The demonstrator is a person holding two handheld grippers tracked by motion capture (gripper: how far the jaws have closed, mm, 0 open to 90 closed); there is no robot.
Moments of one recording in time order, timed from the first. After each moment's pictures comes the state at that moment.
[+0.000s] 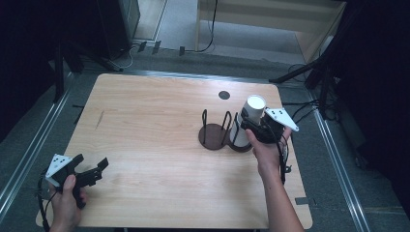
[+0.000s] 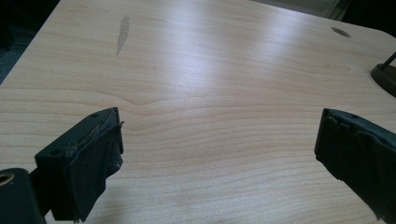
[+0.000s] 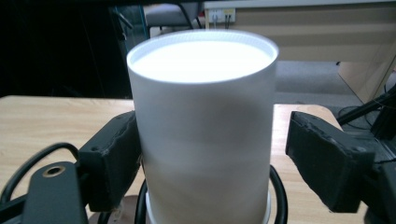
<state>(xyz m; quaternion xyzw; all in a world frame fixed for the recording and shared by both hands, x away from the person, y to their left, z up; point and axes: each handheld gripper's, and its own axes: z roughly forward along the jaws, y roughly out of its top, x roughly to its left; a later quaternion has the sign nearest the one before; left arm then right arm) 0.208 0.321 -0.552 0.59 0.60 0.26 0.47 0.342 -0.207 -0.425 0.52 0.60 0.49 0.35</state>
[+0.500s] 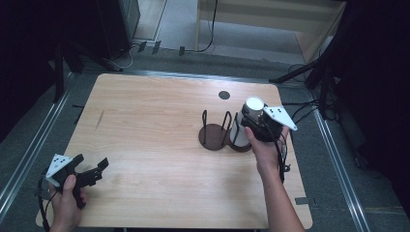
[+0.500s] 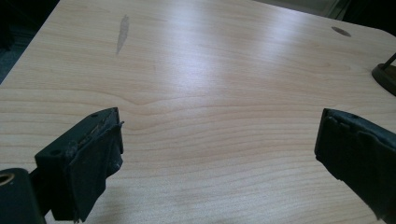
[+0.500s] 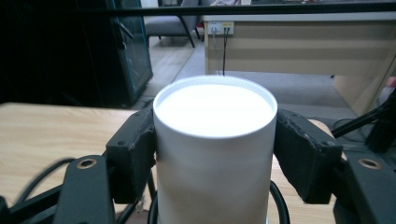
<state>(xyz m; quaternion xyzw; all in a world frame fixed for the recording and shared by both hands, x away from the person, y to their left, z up) 0.208 0.320 -0.552 0.59 0.60 0.26 0.47 0.340 -0.200 -0.416 0.51 0.60 0.50 0.37</state>
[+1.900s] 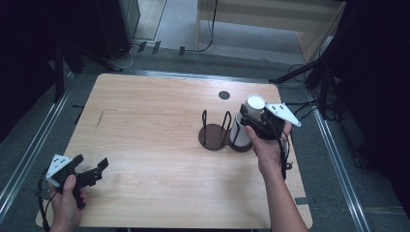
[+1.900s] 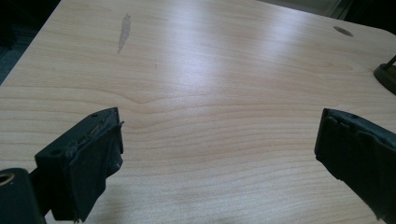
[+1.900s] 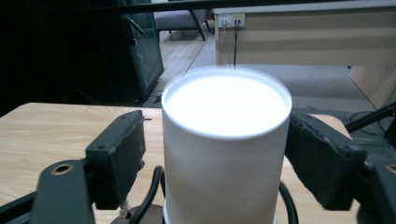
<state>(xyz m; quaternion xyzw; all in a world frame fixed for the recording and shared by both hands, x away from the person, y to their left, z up) 0.207 0.320 -0.553 0.59 0.61 0.26 0.47 0.341 -0.201 -0.410 0.51 0.61 0.50 0.34</state>
